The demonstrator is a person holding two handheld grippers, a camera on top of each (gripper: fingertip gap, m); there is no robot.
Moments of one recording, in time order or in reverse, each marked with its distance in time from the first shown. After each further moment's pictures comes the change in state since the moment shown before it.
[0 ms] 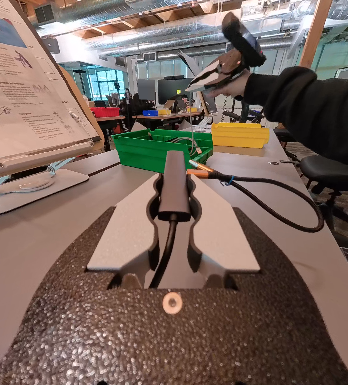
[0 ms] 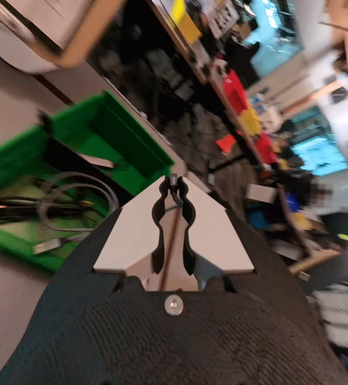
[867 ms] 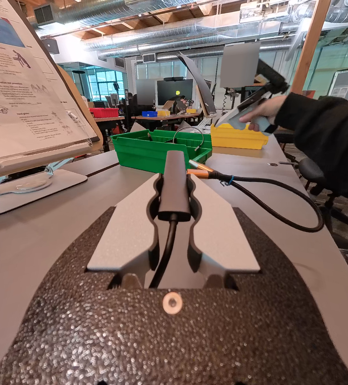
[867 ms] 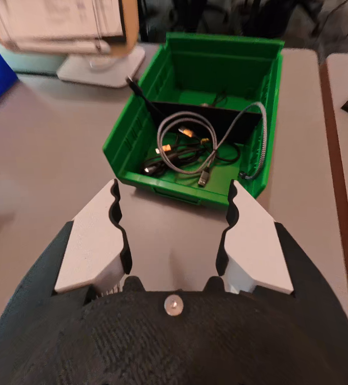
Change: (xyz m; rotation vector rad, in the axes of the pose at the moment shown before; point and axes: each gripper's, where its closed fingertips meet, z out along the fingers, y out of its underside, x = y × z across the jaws) left arm 0.001 0.000 0.003 0.005 0.004 -0.006; right arm -0.106 0.068 -0.064 -0.099 -0.440 0.787
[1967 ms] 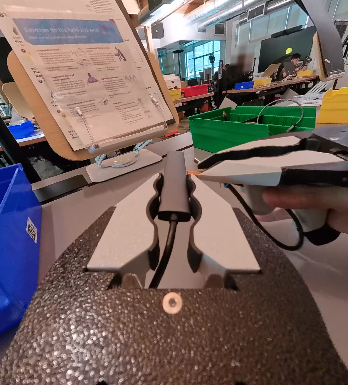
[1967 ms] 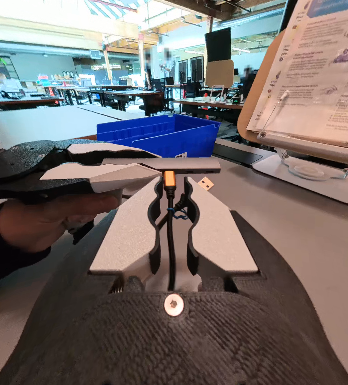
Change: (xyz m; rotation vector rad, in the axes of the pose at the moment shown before) left arm -0.039 0.010 0.000 -0.117 -0.480 0.151; right arm -0.367 0.003 0.079 0.528 -0.558 -0.256
